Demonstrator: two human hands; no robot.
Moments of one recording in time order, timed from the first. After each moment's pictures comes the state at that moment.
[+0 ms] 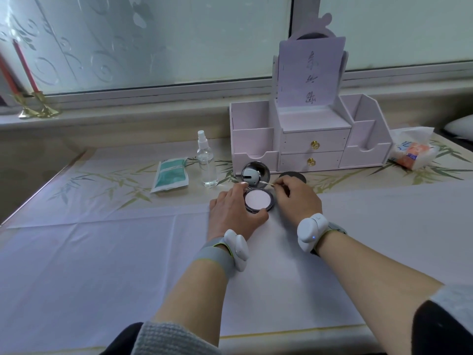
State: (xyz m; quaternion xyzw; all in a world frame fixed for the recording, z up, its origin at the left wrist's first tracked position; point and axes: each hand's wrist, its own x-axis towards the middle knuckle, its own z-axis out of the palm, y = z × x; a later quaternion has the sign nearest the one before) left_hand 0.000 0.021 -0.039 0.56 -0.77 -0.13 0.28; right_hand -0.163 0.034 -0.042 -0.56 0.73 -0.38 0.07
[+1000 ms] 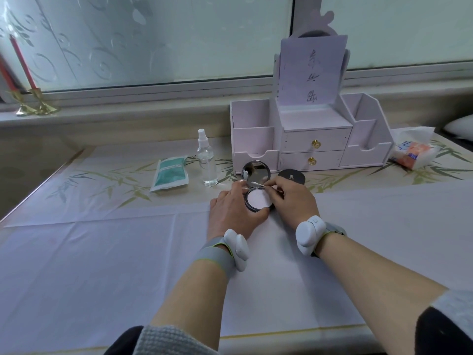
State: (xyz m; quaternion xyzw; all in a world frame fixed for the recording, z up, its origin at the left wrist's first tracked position) left_hand 0.001 0.020 -0.040 0.56 -0.76 -0.15 0.30; right_hand -0.158 0.035 -0.040 -0.61 0.69 -0.38 0.07
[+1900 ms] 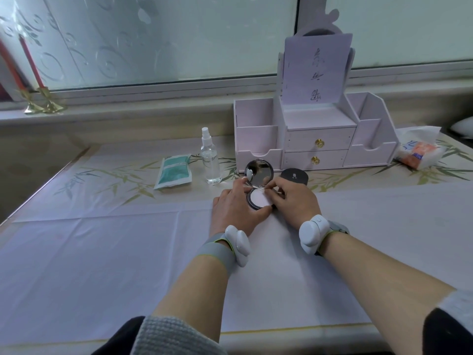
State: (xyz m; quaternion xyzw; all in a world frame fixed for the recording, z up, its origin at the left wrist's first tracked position) left_hand 0.002 0.020 -0.038 0.55 -0.76 -0.17 0.30; right_hand -0.159 0.036 -0.038 -0.63 0.69 -0.34 0.08
